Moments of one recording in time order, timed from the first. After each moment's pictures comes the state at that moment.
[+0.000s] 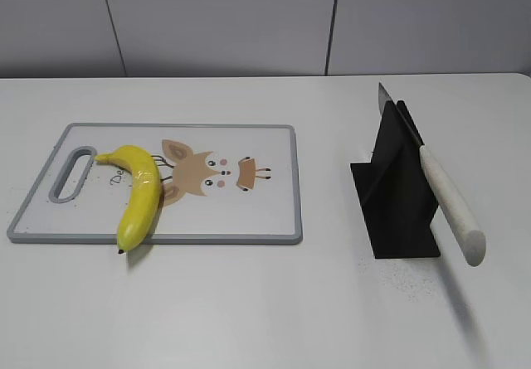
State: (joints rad) left arm -0.11 0.02 -0.50 0.02 1.04 0.04; right arm 0.53 0.79 -1.05 -0.05 1.13 -0.05
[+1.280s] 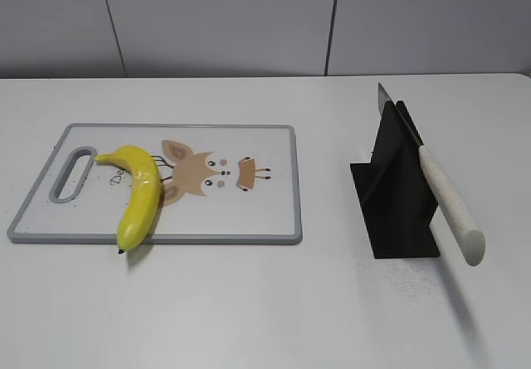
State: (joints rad) left arm -0.11 0.02 -0.50 0.02 1.04 0.04; right arm 0.53 0.04 -0.46 -0.04 1.04 -0.05
